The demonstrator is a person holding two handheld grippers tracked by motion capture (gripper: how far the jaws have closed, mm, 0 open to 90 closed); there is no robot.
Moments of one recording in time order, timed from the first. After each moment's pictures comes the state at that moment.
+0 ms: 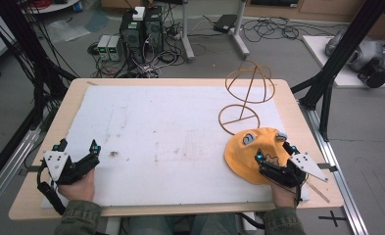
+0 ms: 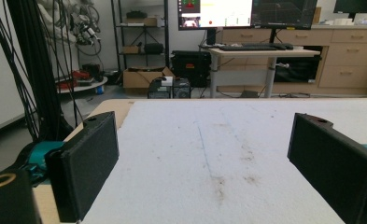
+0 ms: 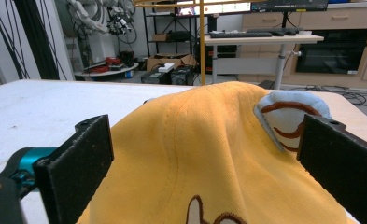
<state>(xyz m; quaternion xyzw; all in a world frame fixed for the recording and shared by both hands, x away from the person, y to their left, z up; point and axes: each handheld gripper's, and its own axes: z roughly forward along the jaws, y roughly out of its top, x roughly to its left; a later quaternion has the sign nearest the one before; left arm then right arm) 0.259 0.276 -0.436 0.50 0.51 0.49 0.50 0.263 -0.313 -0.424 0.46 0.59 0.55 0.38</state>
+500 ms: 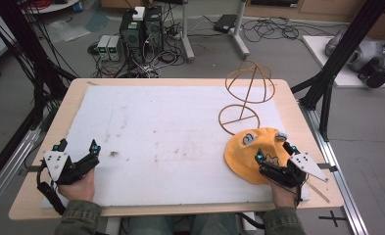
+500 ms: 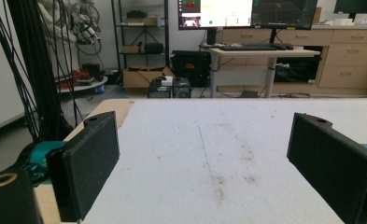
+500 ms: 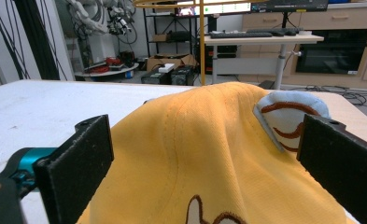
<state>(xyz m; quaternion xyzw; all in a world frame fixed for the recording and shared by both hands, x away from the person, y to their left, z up) 0.259 0.276 -0.436 0.50 0.51 0.49 0.50 0.263 -0.314 -0.423 0.46 0.59 0.55 0.38</state>
